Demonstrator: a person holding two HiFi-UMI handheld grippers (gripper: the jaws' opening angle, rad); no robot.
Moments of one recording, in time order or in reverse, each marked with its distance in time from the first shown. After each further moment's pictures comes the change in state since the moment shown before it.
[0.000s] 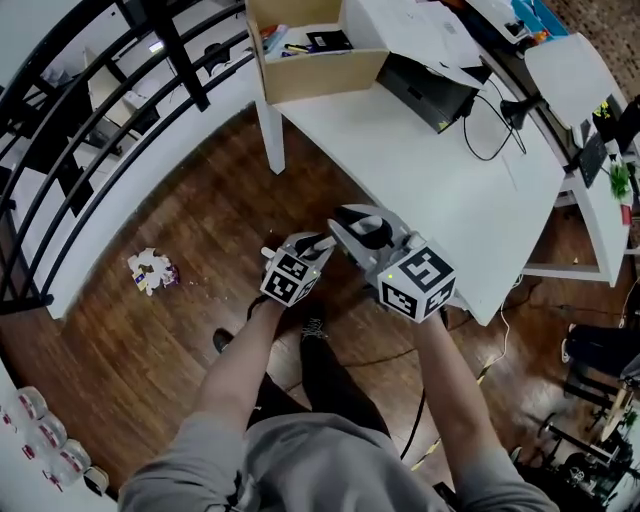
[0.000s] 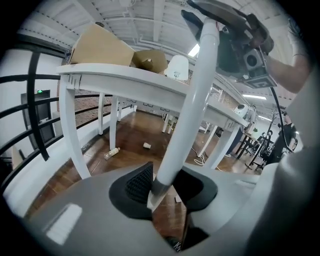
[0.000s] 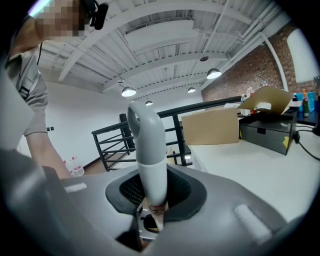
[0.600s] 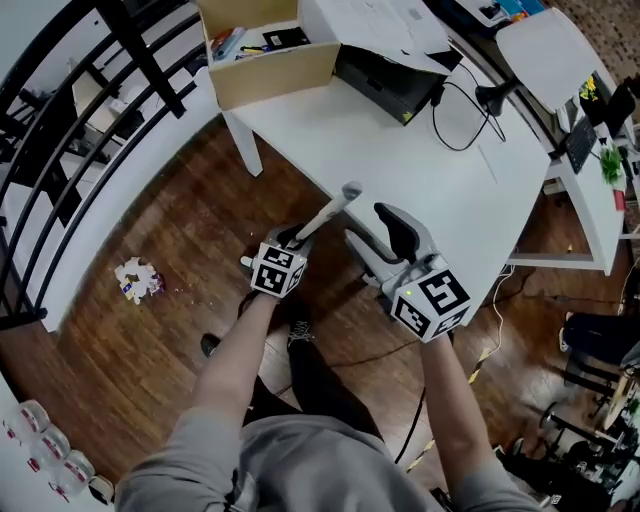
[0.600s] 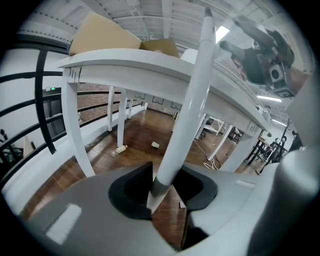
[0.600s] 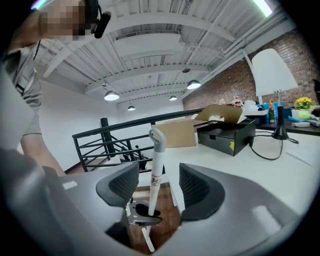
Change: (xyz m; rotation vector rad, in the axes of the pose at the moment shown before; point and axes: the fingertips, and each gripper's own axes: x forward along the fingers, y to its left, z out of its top) left arm 0.050 0.010 0.013 -0.078 0.012 0.118; right arm -0.096 -0.067 -0.009 0.039 -0.077 -0.232
